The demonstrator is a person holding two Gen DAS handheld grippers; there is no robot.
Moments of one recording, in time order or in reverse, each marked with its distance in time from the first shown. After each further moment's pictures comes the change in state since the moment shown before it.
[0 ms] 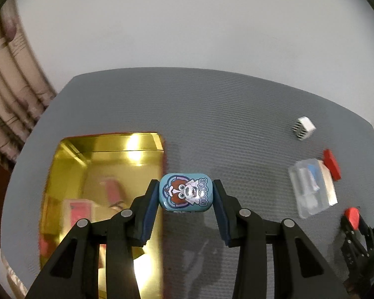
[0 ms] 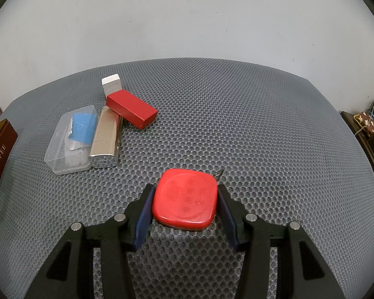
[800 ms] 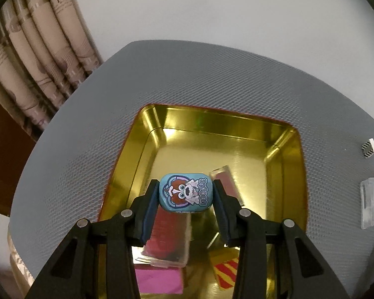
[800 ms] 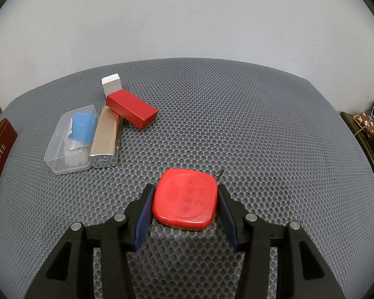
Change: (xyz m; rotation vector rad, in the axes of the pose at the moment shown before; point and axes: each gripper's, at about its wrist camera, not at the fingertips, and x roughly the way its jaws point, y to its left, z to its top) left arm 0.036 0.115 -0.014 -0.171 0.074 0.150; right arm 0.001 -0.002 0.001 -0.001 0.000 -0.002
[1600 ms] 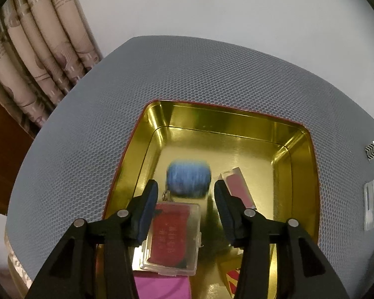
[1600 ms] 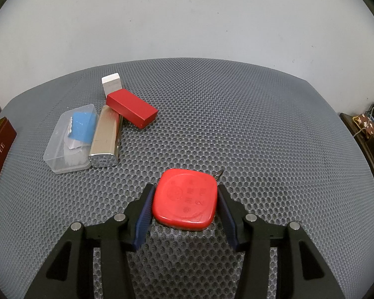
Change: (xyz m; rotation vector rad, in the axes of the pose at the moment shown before) left arm 0.012 0.008 0.003 -0.003 0.006 -0.013; right arm 0.000 0.001 0.000 -0.005 0.000 -0.004
